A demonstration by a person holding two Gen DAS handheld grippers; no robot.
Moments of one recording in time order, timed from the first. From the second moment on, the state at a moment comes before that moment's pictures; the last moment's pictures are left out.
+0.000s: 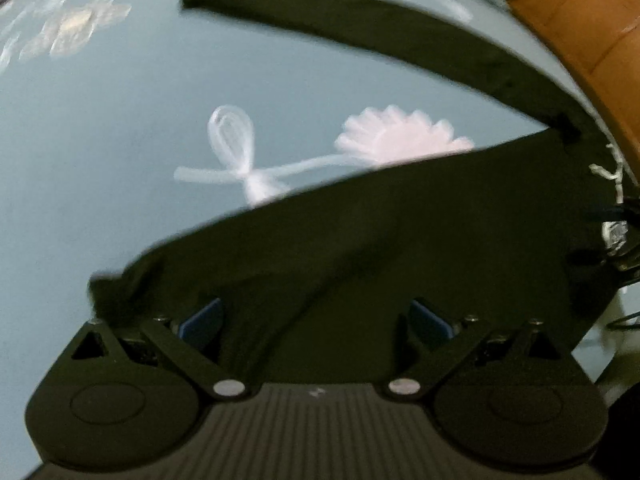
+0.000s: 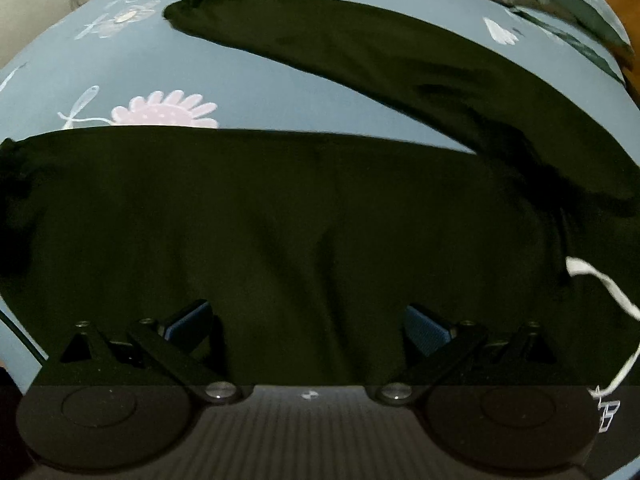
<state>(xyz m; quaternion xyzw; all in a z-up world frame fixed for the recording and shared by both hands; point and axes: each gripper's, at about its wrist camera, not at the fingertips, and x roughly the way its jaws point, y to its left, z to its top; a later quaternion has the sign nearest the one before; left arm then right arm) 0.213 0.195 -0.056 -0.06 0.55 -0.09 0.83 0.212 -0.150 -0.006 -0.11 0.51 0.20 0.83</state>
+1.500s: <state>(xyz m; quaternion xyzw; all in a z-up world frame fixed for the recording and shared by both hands) 0.217 0.193 -0.042 -0.13 0.57 -0.12 0.80 0.222 -0.153 -0.027 -0.10 0.52 0.18 0.83</state>
